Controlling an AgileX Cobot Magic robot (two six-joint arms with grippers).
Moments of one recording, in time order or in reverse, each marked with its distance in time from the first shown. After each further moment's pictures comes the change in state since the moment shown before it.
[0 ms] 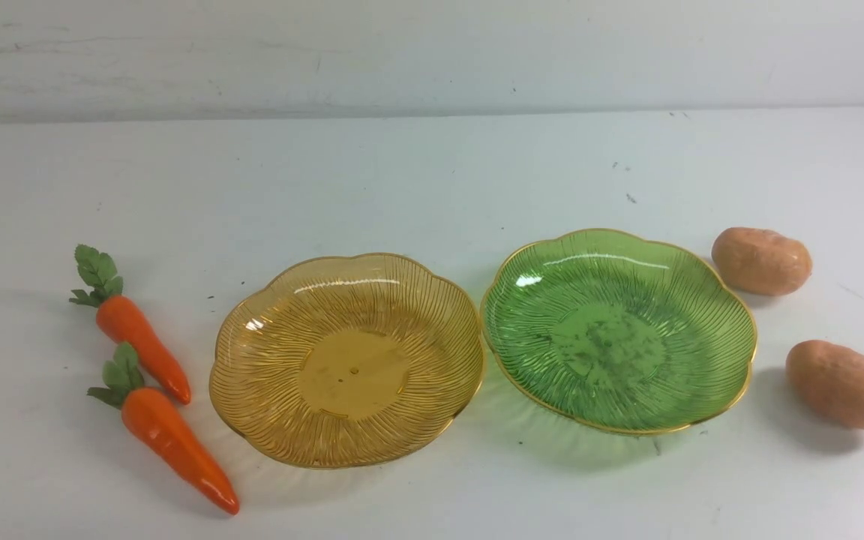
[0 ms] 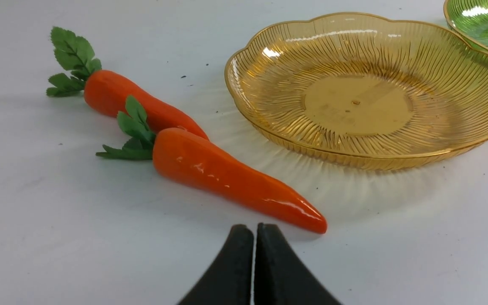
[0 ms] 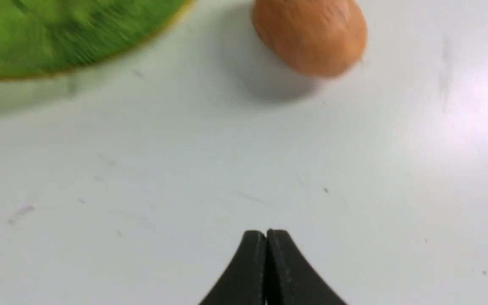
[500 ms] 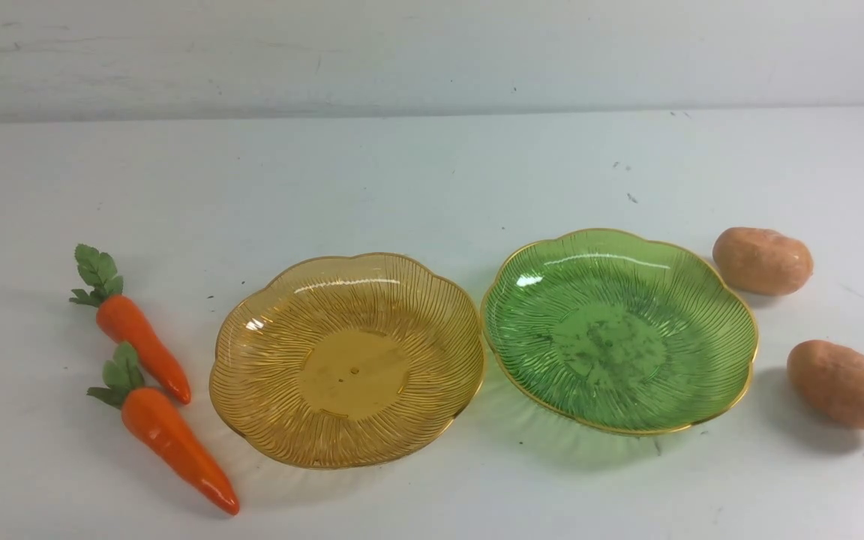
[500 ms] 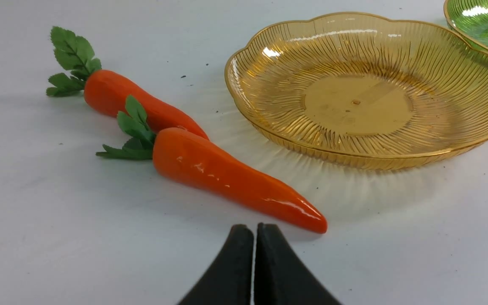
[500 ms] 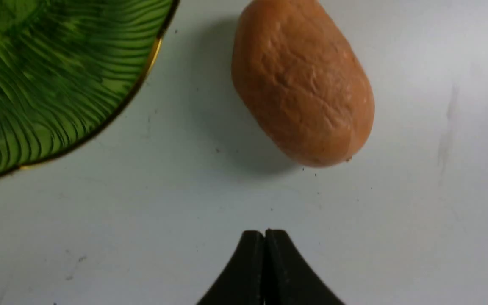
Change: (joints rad) right arm 0.000 0.536 -0.404 -0.030 0.110 -0.012; left arm 0.000 0.000 0.000 0.000 0.000 0.000
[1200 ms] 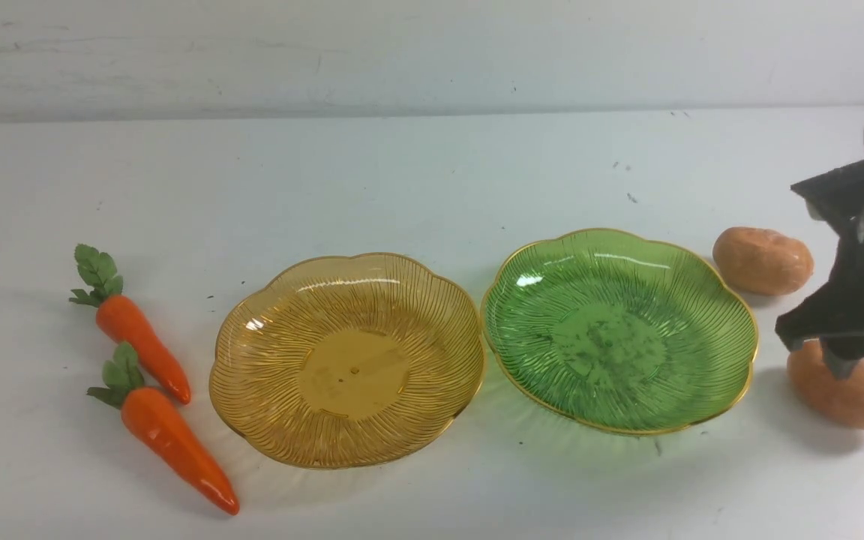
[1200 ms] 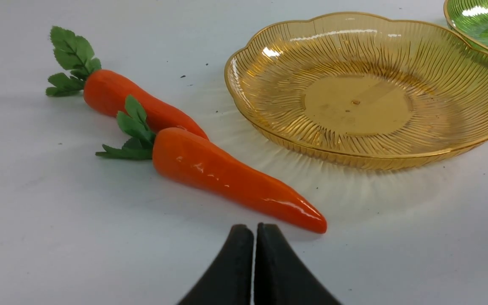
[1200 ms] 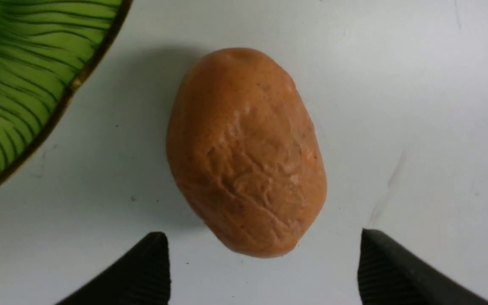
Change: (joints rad) right arm 0.000 0.382 -0.310 -0.140 0.178 -0.159; left arm 0.000 0.000 0.000 0.000 0.000 0.000
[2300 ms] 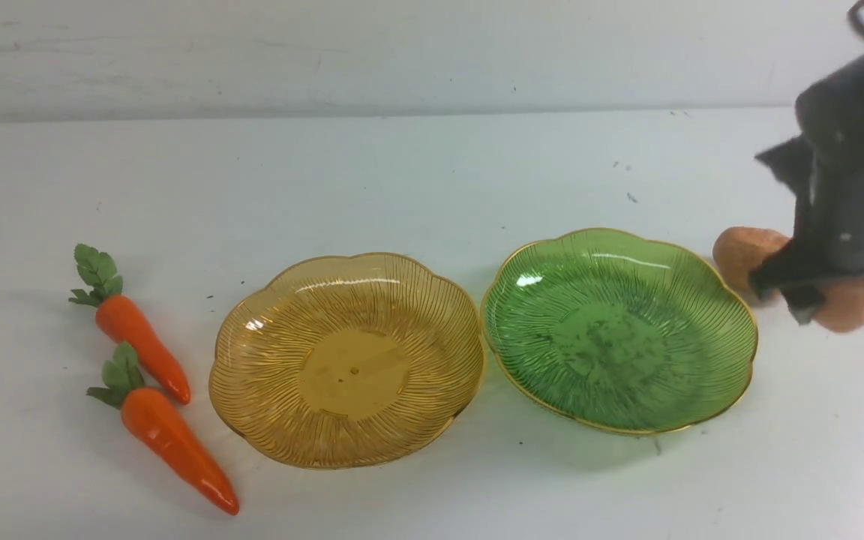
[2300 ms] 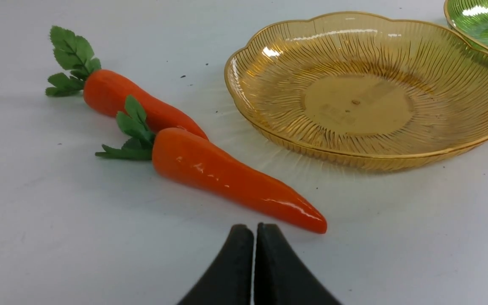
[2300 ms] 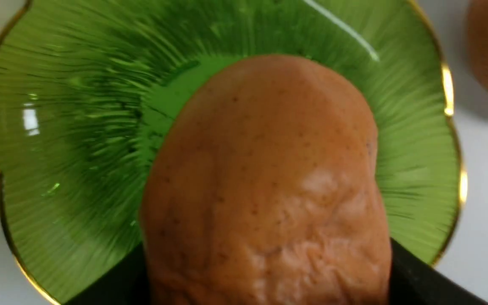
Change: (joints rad) right arm 0.111 0.063 -0.231 0.374 -0.131 -0.014; left arm 0.000 0.000 0.000 0.000 0.000 0.000
